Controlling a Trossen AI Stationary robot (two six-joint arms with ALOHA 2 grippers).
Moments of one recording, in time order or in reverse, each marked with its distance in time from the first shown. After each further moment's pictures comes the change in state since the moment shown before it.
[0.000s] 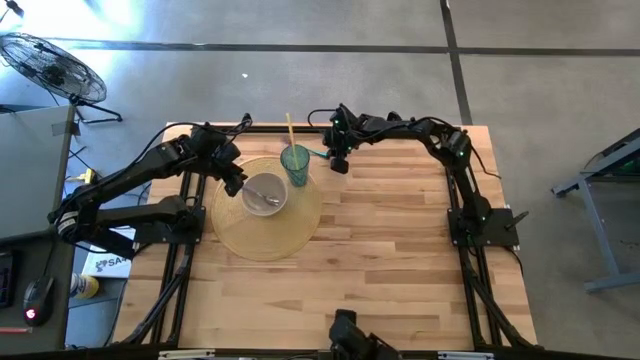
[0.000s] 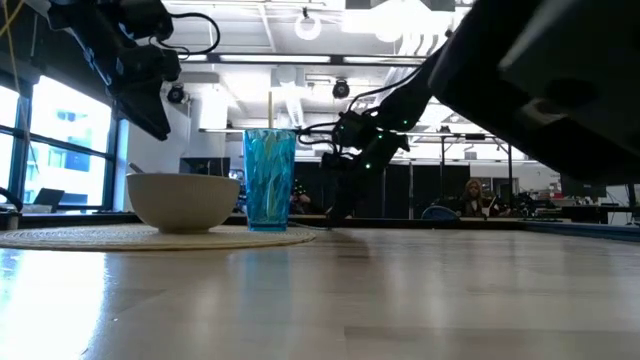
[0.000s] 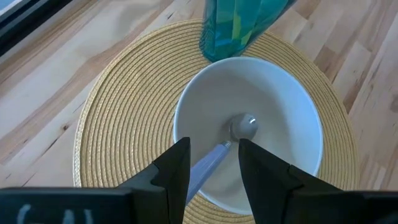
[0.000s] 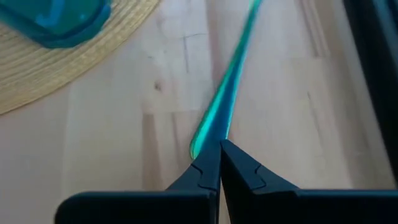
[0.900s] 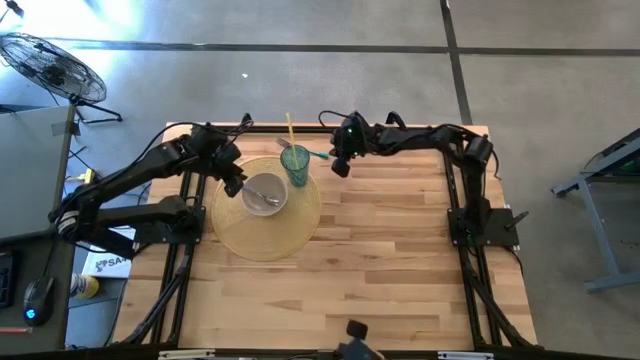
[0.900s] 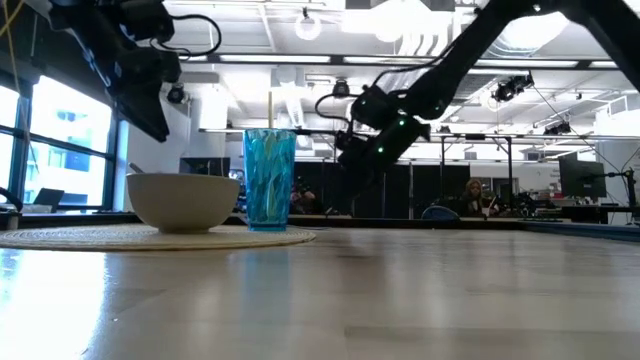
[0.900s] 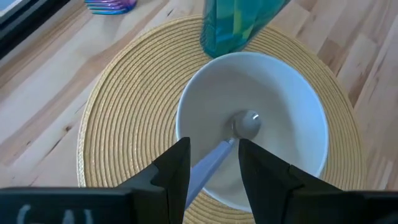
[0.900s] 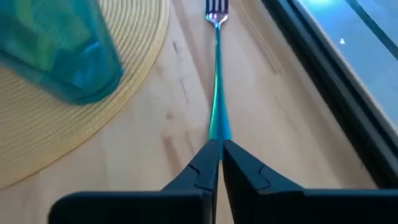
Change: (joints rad) left arm 0.000 0.008 0.000 -0.006 -0.004 0.032; right arm 0.050 -0.208 -0.295 0.322 0.090 0.266
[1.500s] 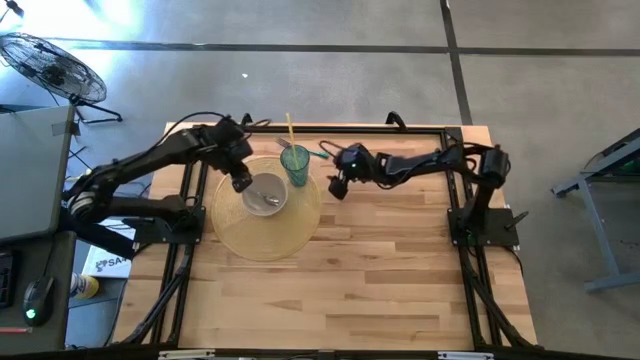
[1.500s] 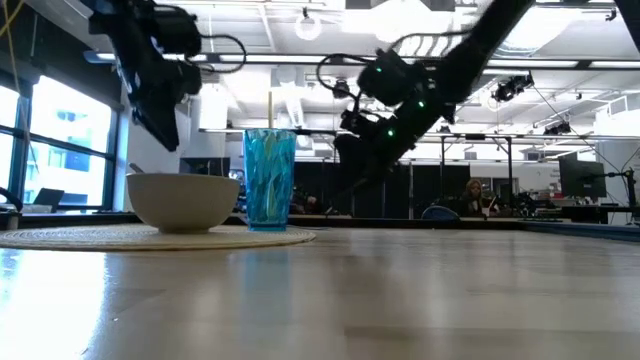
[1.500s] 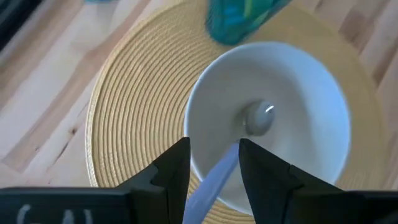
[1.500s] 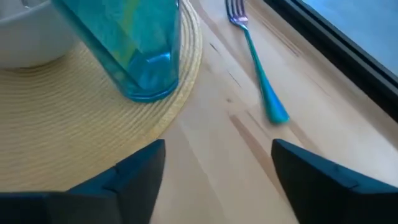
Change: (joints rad) left arm 0.000 0.225 0.125 -0.062 -0.022 0.082; right arm 0.232 -0.168 -0.247 0.168 0.322 0.285
